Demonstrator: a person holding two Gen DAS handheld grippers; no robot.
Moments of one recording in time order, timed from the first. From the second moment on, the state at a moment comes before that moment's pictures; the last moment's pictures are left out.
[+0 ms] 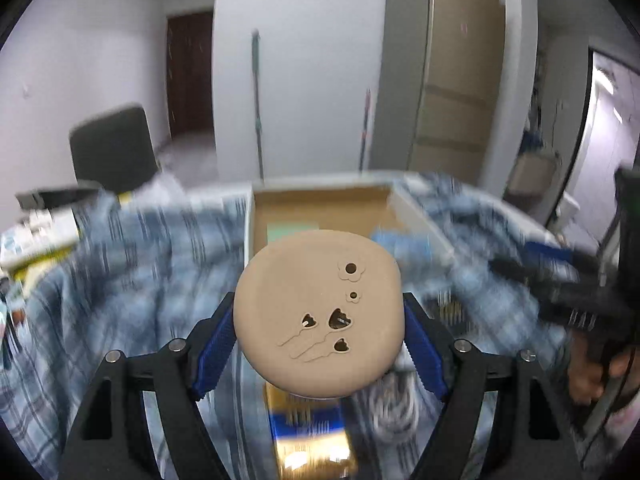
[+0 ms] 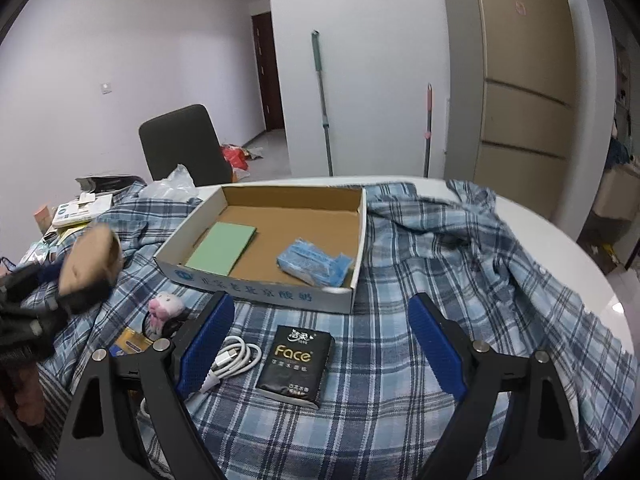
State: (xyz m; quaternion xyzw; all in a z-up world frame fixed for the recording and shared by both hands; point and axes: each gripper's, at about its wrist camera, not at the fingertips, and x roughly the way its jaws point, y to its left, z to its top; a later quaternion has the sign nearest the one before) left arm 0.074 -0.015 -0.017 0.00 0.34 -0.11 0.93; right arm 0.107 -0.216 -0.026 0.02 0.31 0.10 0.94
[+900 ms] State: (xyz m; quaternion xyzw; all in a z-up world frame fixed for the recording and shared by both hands) left arm 0.076 -0.008 -0.017 -0.01 0.21 -0.05 0.98; right arm 0.153 -0.176 -0.090 -0.02 0.48 0.10 0.87
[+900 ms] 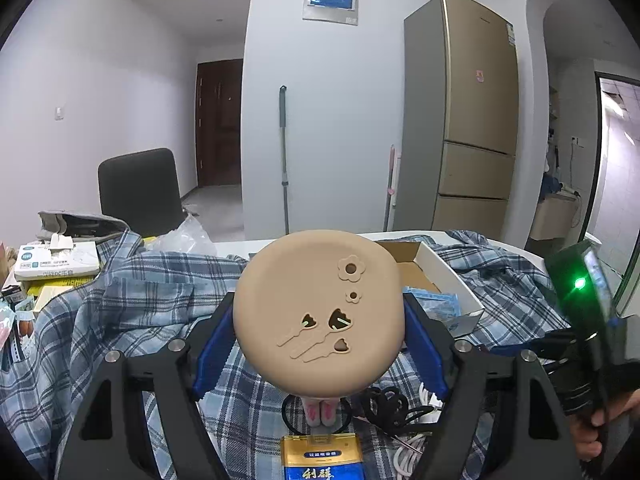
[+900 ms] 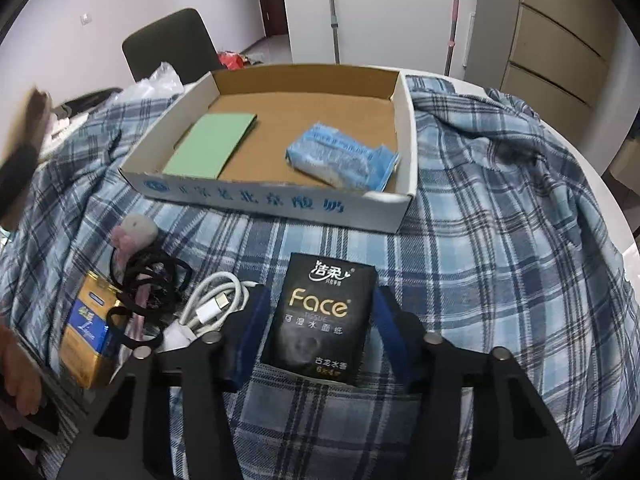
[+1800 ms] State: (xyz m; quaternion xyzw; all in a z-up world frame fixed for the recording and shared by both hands) left arm 0.048 -0.012 0.023 0.00 0.16 -0.07 0.98; right arm 0.121 -0.180 -0.011 -0.03 0.32 0.16 0.93
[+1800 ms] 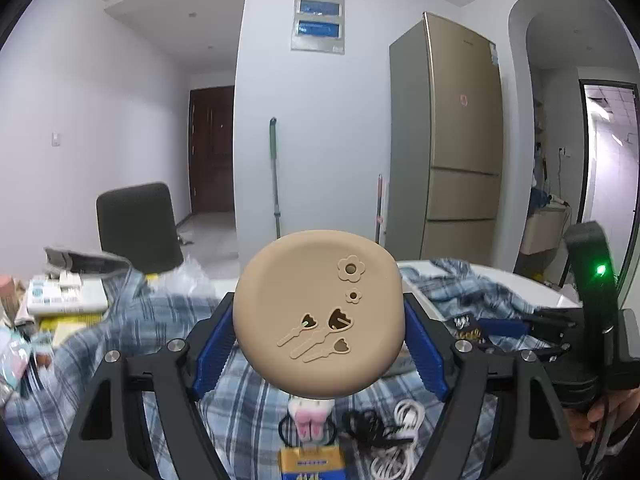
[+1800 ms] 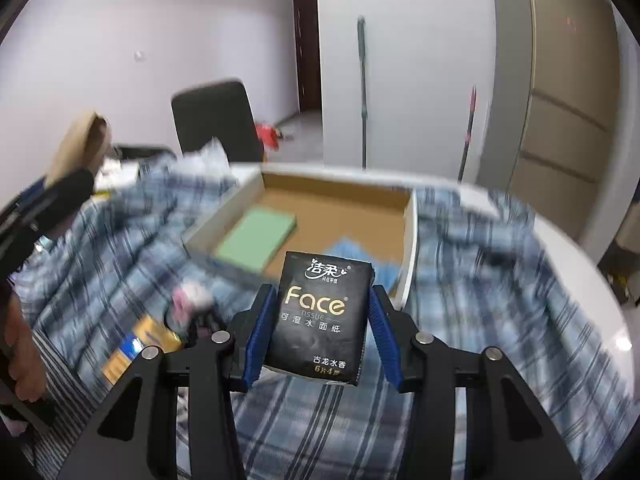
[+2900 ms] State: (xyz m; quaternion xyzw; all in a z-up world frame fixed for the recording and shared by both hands) left arm 0.246 -0.047 0.001 0.03 0.34 -0.09 0.94; right arm 0.279 -0.199 -0.036 0.02 0.39 0.12 0.91
